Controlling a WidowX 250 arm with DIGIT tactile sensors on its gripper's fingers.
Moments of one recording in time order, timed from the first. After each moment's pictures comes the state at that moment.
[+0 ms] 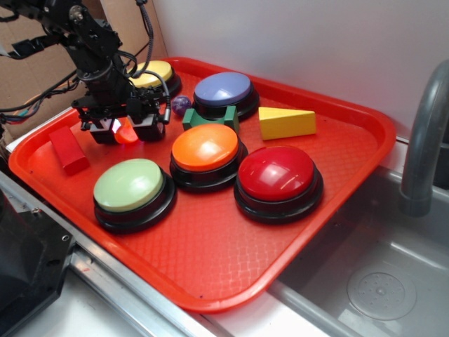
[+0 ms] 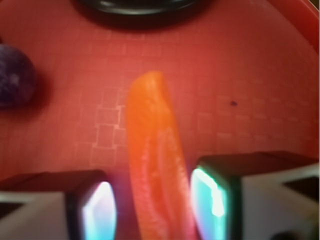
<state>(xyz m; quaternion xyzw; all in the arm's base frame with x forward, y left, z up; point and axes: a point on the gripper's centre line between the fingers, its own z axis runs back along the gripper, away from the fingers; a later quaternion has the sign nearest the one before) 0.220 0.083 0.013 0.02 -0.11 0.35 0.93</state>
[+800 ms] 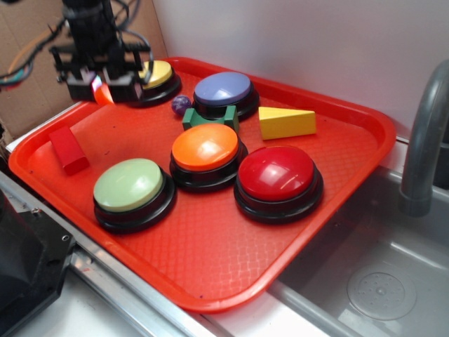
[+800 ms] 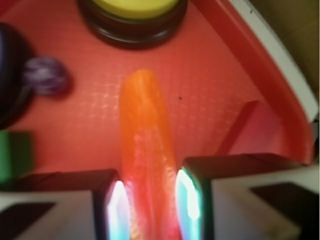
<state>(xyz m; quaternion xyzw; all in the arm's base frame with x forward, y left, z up) 0.212 0.071 0.098 0.04 -0.03 0.31 0.95</state>
